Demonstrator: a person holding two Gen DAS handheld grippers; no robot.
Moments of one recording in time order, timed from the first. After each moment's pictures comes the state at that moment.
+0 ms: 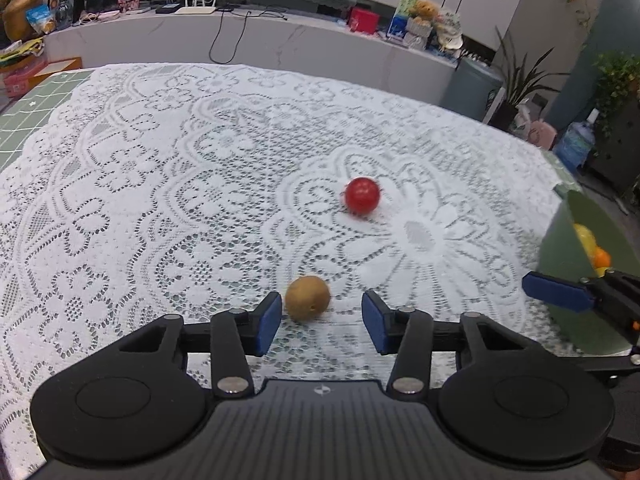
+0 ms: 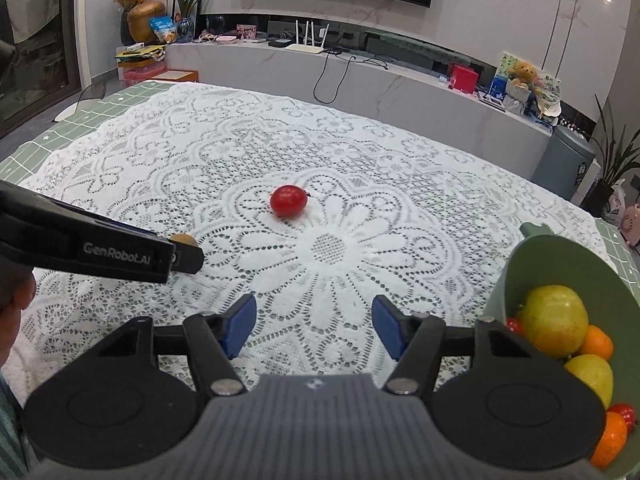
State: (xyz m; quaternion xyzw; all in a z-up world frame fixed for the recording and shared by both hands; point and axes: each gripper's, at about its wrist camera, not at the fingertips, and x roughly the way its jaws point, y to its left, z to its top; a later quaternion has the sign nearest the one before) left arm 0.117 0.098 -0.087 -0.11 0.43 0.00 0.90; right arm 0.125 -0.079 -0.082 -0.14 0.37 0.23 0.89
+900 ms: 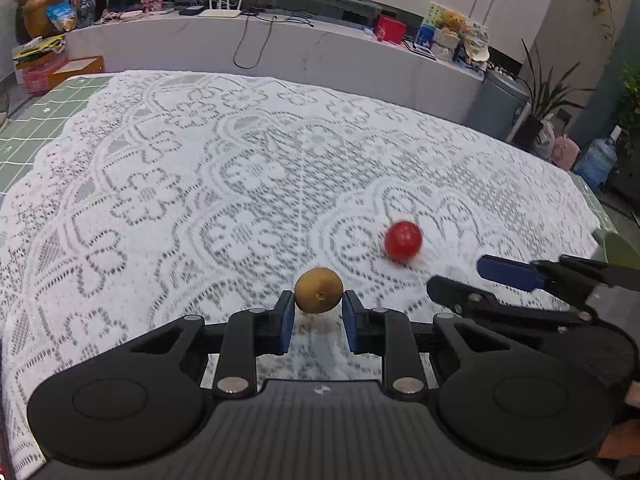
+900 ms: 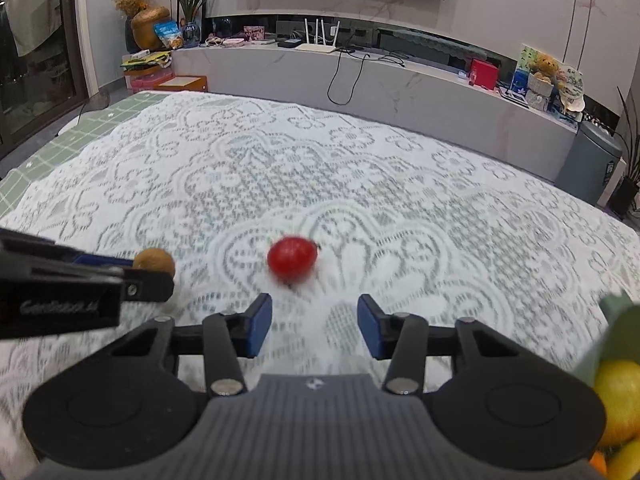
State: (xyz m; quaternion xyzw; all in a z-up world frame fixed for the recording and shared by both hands) left arm 0.150 0.122 -0.081 -0.12 0.42 0.03 0.90; right arm 0.206 -0.036 -0.101 -0.11 0.36 0.25 0.89
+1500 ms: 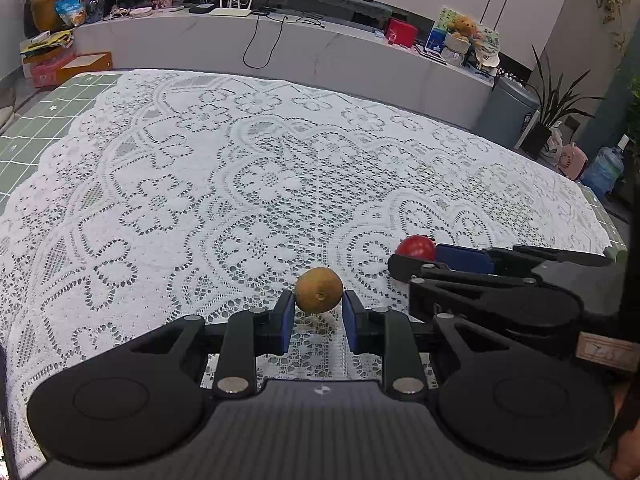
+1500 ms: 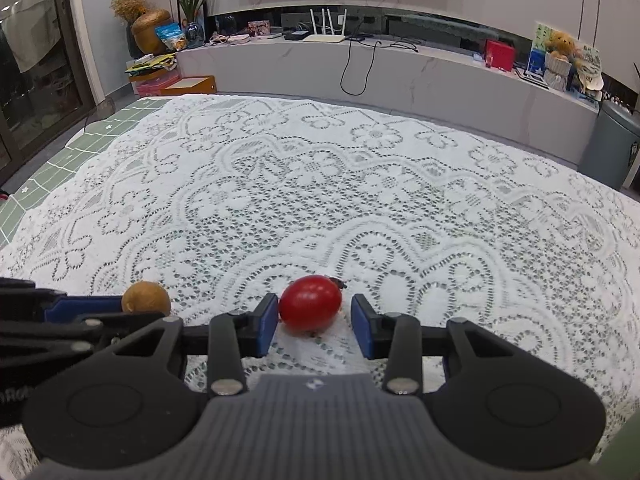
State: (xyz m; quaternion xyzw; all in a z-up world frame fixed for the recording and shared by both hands) left arm 0.158 0.131 -0.081 -0.13 0.42 0.04 0.90; right arm 0.242 -0.007 -0.116 -0.08 0.40 0.27 0.88
